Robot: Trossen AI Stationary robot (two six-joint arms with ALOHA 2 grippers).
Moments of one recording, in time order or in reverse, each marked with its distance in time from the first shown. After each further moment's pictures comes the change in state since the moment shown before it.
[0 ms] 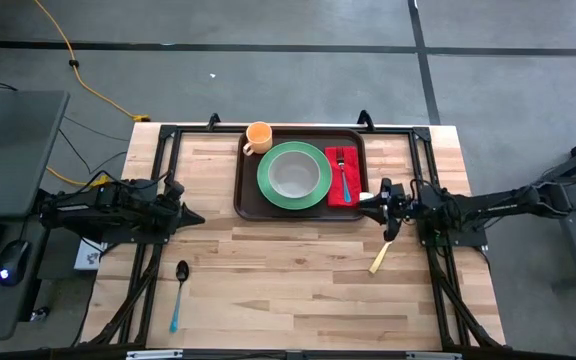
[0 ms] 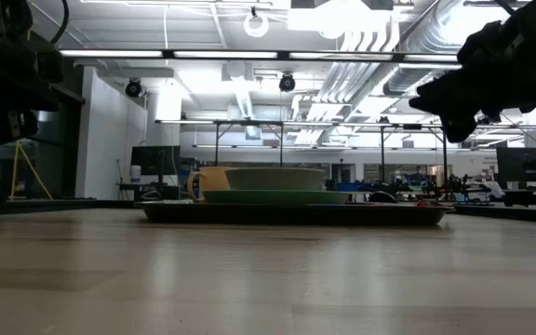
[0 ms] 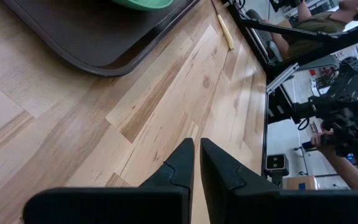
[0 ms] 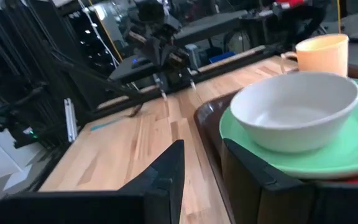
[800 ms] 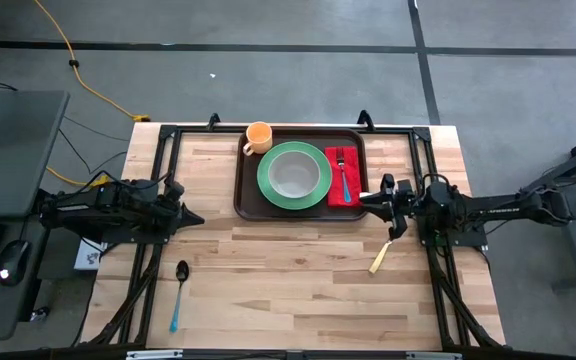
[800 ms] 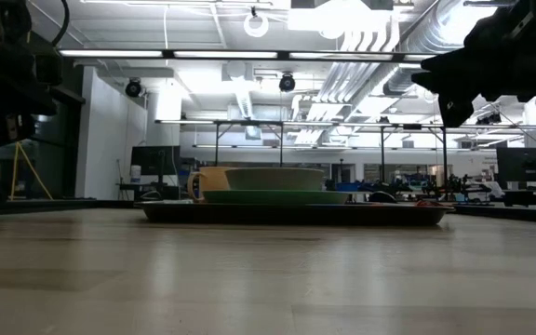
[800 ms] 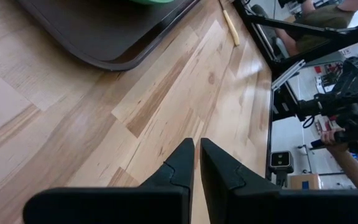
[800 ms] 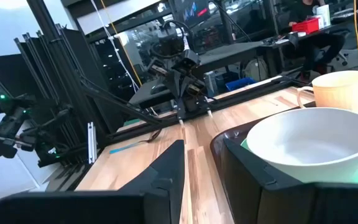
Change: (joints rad) left arm 0.000 0.000 0.000 -0.024 0.001 0.000; right arm -0.060 -0.078 0.000 0.053 -0.103 -0.009
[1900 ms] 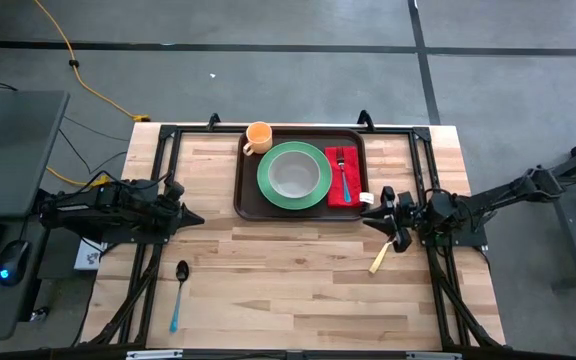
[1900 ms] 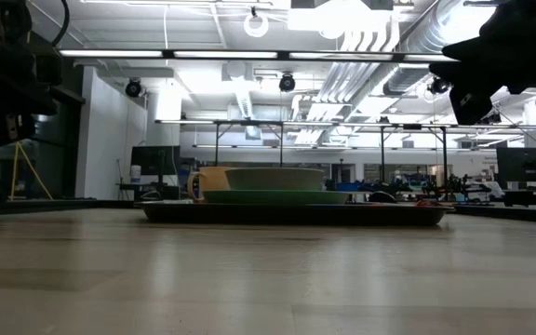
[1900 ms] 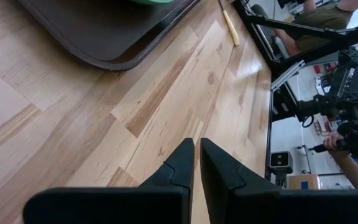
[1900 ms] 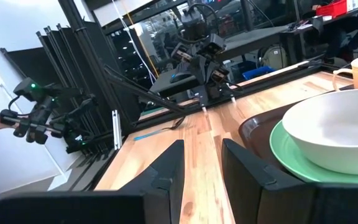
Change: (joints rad) left arm 0.000 0.000 0.000 0.001 0.000 -0.003; right arm 0.311 -0.001 0.001 -0.016 0.235 0.020
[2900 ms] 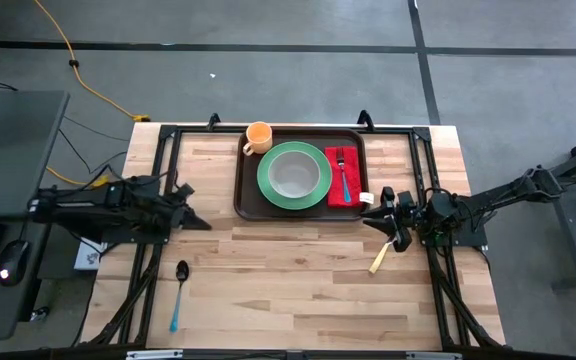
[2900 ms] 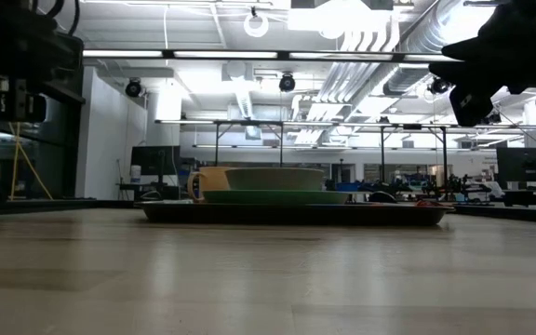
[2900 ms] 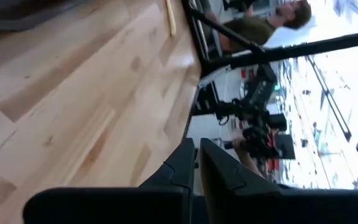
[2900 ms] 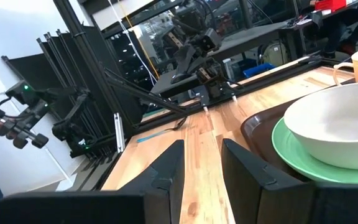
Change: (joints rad) left arm 0.000 0.190 0.001 0.370 0.202 -0.315; right arm 0.000 0.000 0.000 0.000 0.000 0.036
